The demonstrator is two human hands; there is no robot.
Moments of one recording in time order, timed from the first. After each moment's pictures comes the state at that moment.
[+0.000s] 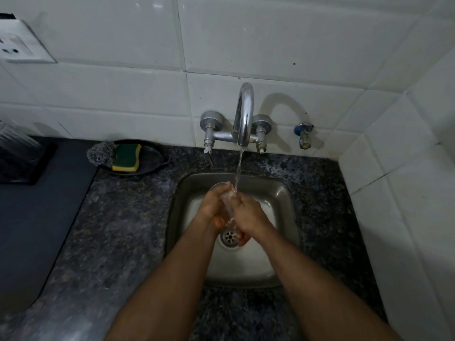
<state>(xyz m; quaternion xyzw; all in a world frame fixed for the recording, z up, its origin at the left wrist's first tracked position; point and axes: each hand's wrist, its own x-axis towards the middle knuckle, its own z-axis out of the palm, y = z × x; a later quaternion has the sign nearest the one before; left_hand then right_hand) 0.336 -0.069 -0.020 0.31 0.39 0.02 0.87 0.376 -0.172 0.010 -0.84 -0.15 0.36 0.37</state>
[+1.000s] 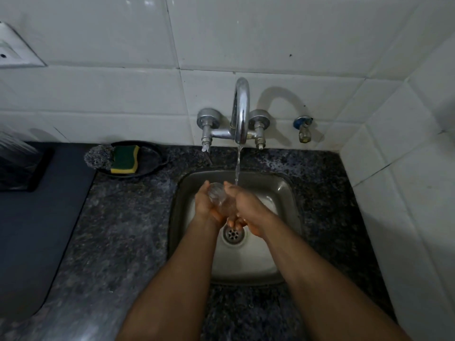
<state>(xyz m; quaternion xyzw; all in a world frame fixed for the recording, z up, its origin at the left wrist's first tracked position) 0.334 -0.064 -0.015 0.13 0.44 0.06 0.88 0.385 -0.159 0.016 -0.73 -0.05 0.49 0.48</state>
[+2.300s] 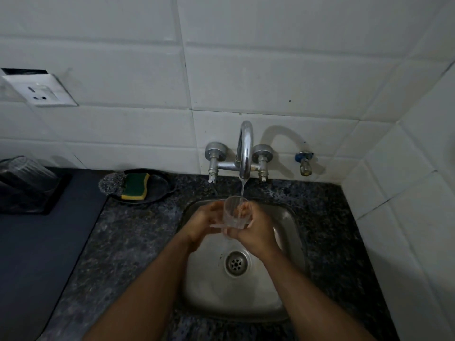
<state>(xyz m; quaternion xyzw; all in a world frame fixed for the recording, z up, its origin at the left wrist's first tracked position) 0.319 -0.009 0.004 0.58 0.28 -0.04 0.77 0.396 -0.167 0.010 -0.83 -0.18 0.23 0.47</state>
